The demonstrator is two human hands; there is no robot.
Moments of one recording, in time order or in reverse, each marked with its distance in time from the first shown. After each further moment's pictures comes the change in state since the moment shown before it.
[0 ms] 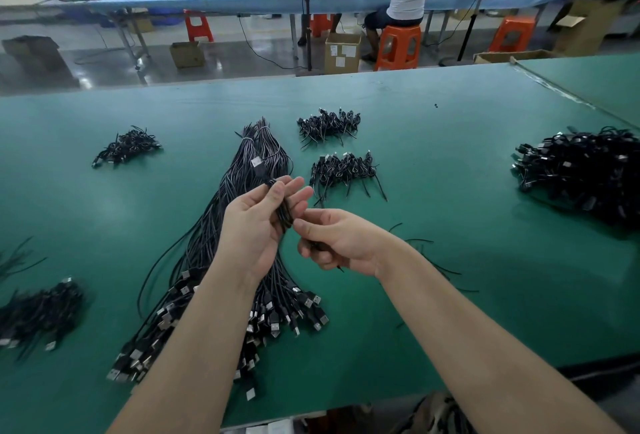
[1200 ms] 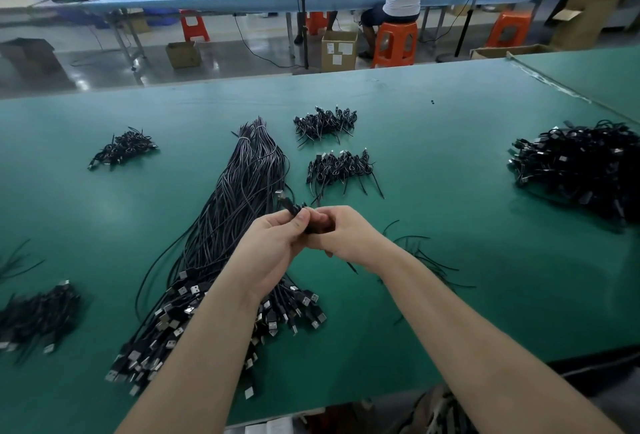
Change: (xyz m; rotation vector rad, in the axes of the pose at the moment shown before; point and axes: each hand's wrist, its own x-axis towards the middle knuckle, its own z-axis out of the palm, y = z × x) left_hand -0.013 -0.020 -0.005 0.228 -0.219 -0.202; right_hand 0.003 0.015 -0.014 -0.467 0.325 -0.124
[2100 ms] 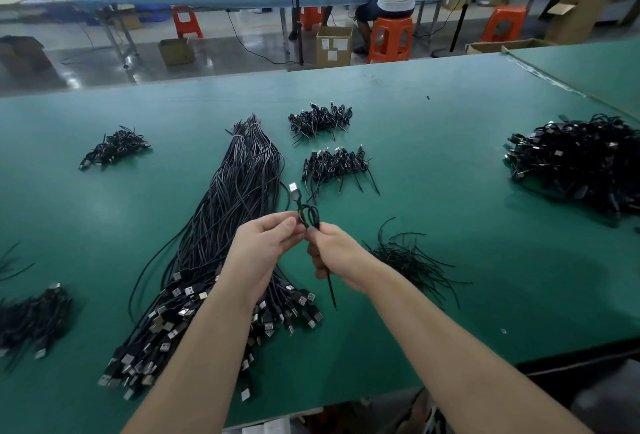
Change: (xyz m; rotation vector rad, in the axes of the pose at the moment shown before) left_hand 0.013 -0.023 -0.021 0.215 0.252 0.022; right_hand 0.002 0.018 0.029 0.289 0.003 0.250
